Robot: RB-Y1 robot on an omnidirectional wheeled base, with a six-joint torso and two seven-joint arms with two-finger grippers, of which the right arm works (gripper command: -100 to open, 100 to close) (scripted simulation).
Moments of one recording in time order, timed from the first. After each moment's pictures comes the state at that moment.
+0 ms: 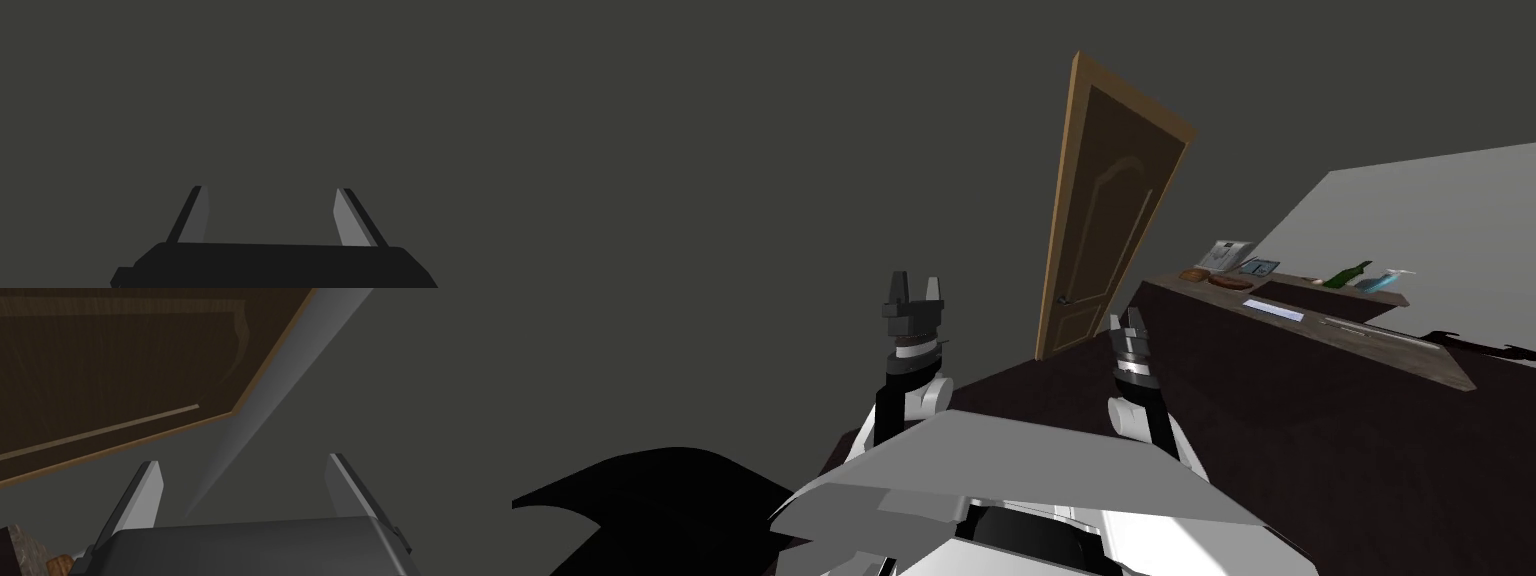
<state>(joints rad) 0.34 -0.08 -0.03 -2.00 -0.01 -0.54 -0.02</state>
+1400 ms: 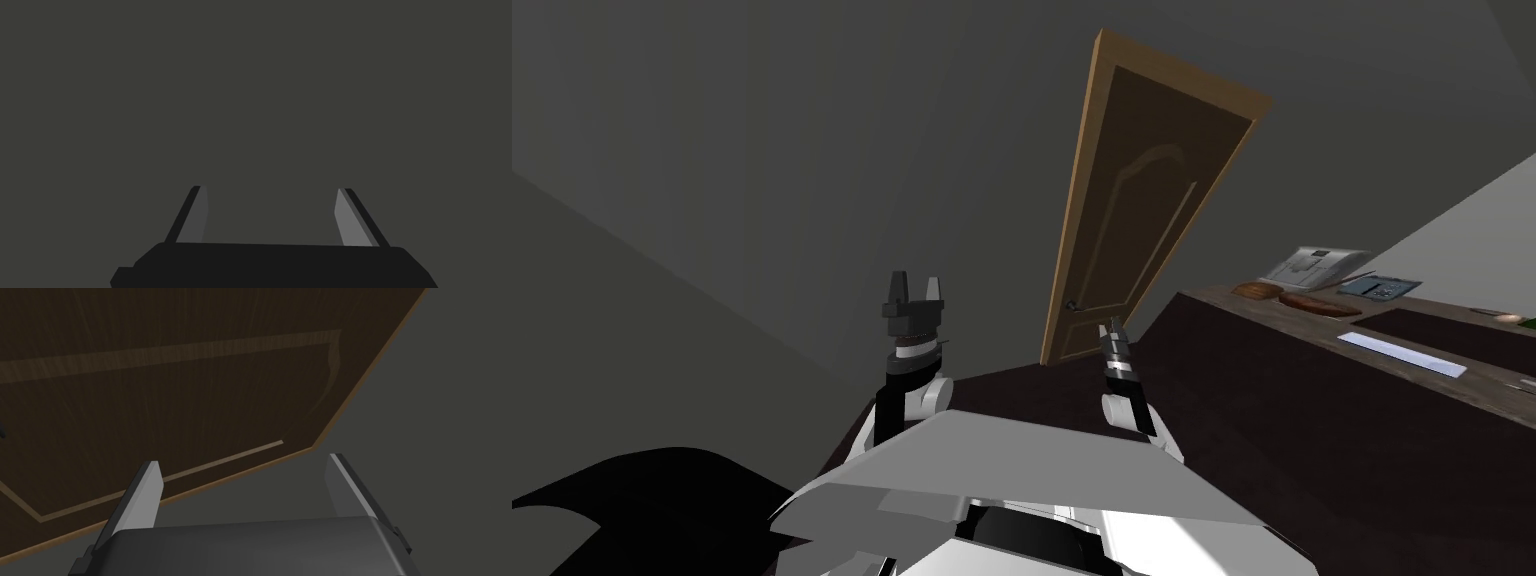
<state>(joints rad) 0.20 -0.14 -0.04 -1.64 -0.07 -0.58 -0.06</state>
